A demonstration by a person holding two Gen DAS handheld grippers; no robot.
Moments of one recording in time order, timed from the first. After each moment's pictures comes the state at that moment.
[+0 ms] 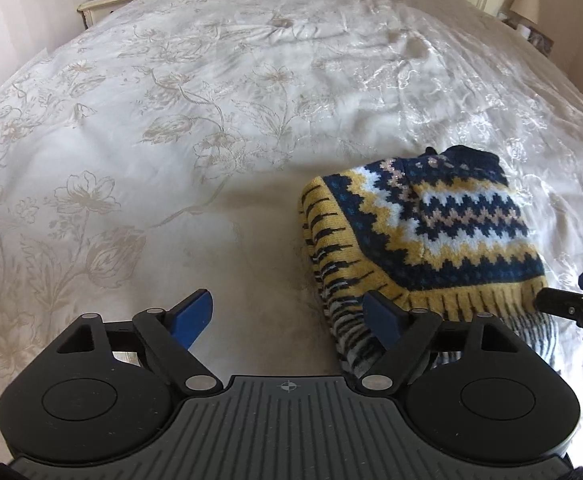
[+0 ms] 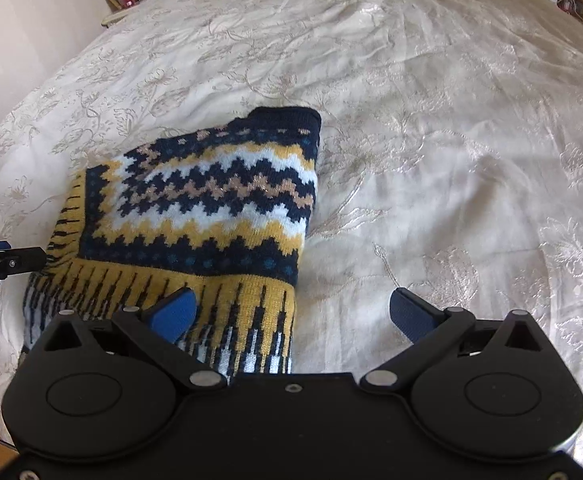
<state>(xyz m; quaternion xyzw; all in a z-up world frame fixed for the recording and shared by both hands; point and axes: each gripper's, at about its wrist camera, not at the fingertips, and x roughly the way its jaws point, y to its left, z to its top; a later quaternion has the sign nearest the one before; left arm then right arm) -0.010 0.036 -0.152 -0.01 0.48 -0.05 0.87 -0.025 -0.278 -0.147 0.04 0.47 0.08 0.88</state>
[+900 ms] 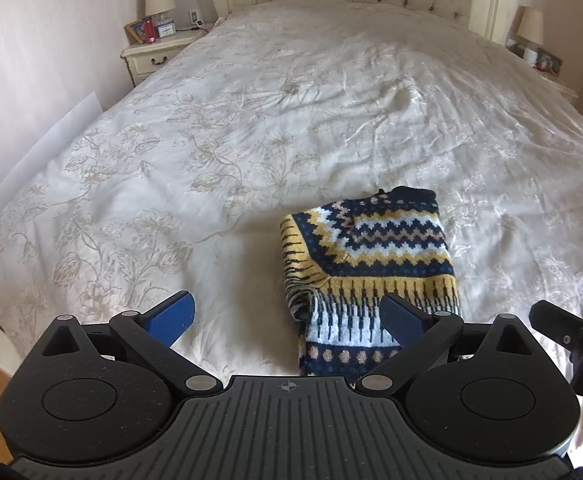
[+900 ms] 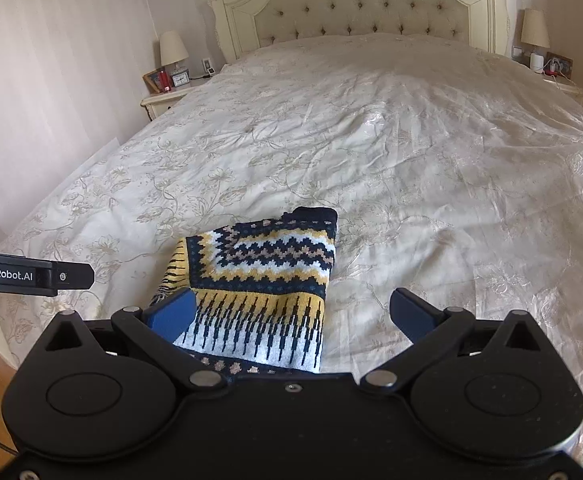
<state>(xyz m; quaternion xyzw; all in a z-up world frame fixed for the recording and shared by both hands) -0.111 -0.024 -0.032 0.03 0.43 0.02 0.90 -0.142 -0.287 -0.035 0.06 0.35 0.10 0.93</state>
